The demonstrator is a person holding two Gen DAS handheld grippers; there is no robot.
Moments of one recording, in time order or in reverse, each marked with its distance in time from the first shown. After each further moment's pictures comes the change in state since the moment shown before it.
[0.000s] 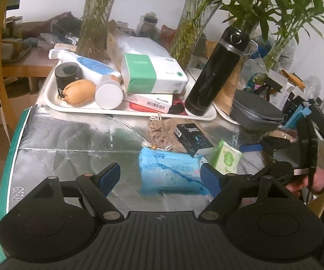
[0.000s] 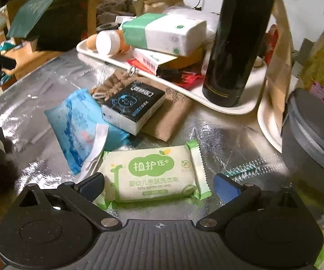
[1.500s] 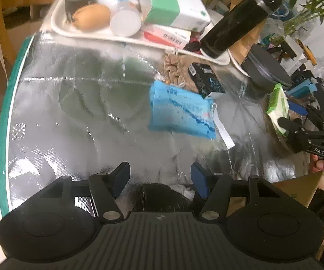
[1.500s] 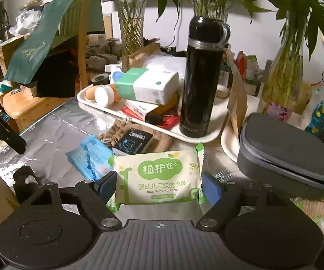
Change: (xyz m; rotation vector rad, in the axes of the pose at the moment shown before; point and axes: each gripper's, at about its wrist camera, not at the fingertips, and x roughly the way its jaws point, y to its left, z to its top) left arm 0.014 0.035 -0.005 -0.156 0.407 -0.053; right arm -0.108 0.005 0.002 0.107 -0.175 -0.075
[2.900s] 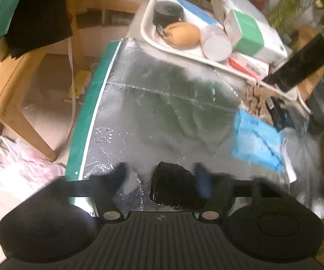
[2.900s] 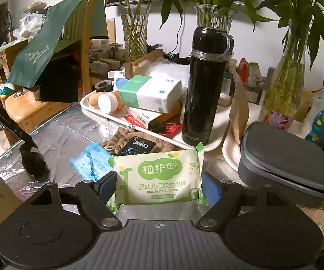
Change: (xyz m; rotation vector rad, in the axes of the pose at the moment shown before) left arm -0.020 0.055 0.000 -0.172 -0.126 0.271; right arm -0.006 0.003 0.004 -0.008 -0.025 0.001
